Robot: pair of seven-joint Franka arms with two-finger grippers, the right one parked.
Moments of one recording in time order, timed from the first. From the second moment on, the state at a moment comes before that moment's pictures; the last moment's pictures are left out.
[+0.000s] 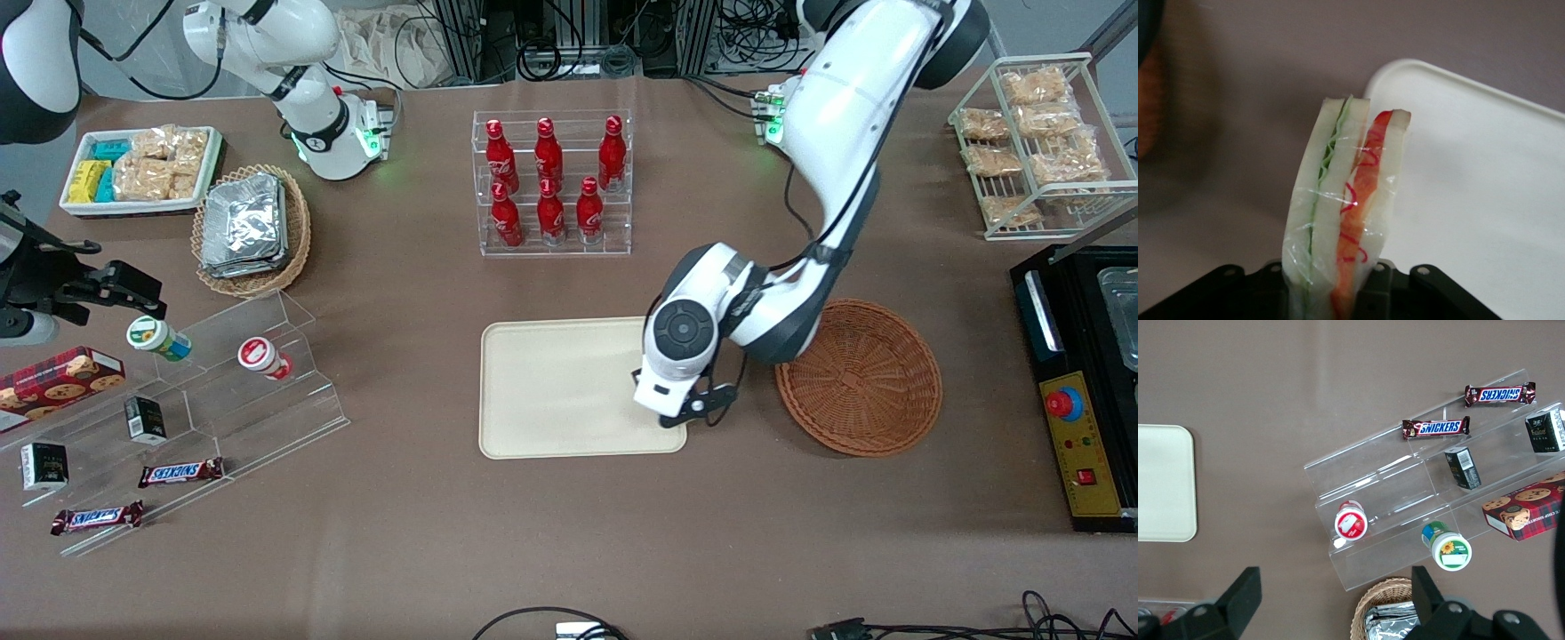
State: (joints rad) arm -0.33 0.65 -0.27 -1.48 0.18 1.90 -1.05
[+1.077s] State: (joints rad) arm 0.20 0.24 -0.26 -1.93 0.10 2.02 -1.06
